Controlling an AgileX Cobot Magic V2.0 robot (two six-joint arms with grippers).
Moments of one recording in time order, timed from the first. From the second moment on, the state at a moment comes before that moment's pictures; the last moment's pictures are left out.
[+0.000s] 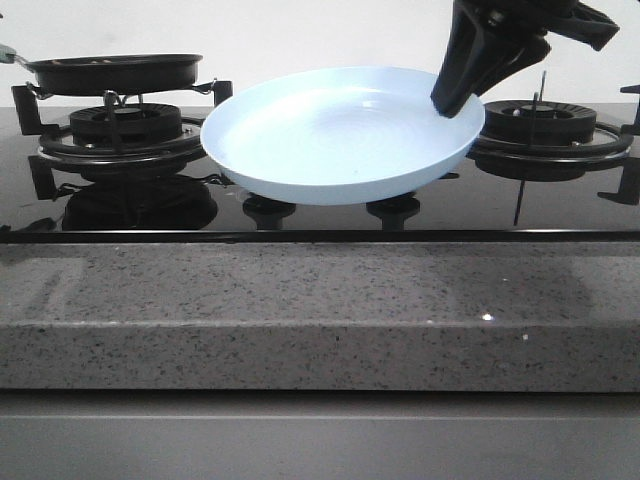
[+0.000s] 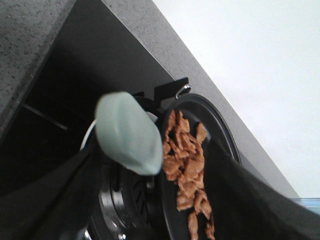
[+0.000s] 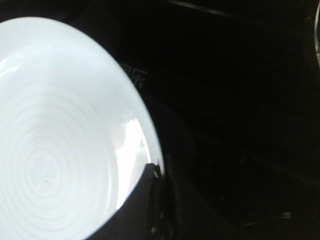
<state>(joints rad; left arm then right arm) 0.33 1.78 -1.38 -1.31 0.82 0.51 0.30 1.59 -1.34 0.36 0.79 -0.14</state>
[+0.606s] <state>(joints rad) 0.33 1.86 -1.41 -1.40 0.82 0.53 0.30 1.59 -1.34 0.36 0.79 -0.14</state>
